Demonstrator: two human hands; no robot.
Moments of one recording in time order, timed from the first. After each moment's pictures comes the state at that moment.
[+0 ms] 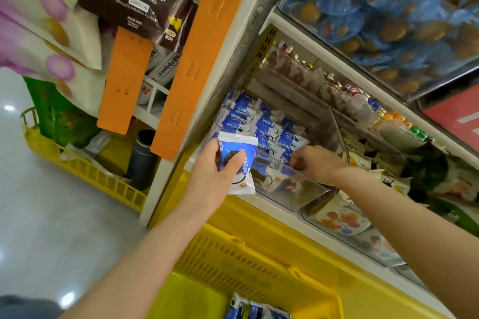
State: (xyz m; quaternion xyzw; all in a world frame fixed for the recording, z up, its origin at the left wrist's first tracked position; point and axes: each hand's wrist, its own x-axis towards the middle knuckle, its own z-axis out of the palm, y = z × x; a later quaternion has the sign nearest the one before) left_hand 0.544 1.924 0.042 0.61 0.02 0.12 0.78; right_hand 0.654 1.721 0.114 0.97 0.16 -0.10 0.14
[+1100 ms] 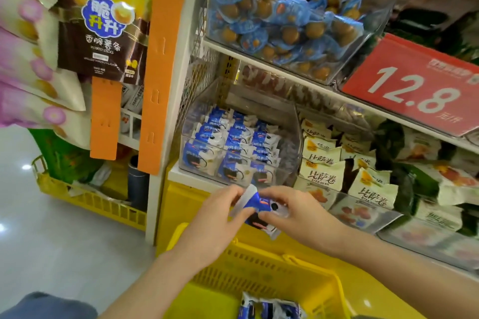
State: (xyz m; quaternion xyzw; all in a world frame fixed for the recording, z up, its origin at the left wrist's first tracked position) left_hand 0.480 1.871 0.044 0.85 -0.14 0.10 0.49; right_hand 0.492 1.706 0.111 0.95 0.24 -0.03 -0.19
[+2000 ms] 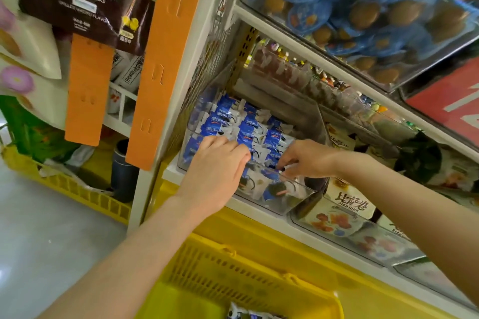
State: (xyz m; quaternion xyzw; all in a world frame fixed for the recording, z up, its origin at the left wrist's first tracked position) left_hand 0.582 1.899 0.050 0.93 -0.15 0.22 0.26; right_hand 0.645 1.730 0.143 0.96 0.17 -0.20 0.10
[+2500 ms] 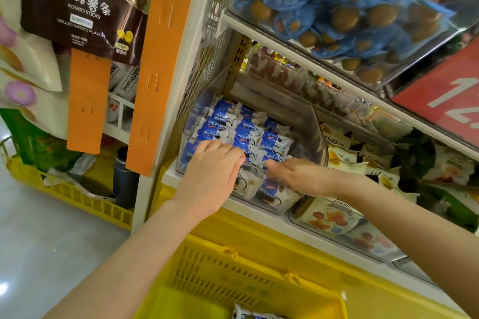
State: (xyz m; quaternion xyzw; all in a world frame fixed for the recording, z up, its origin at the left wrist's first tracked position) left_hand 0.582 1.900 0.049 0.93 -0.15 0.21 0.26; right_hand 0.612 1.729 0.131 0.95 0.13 -0.26 -0.08
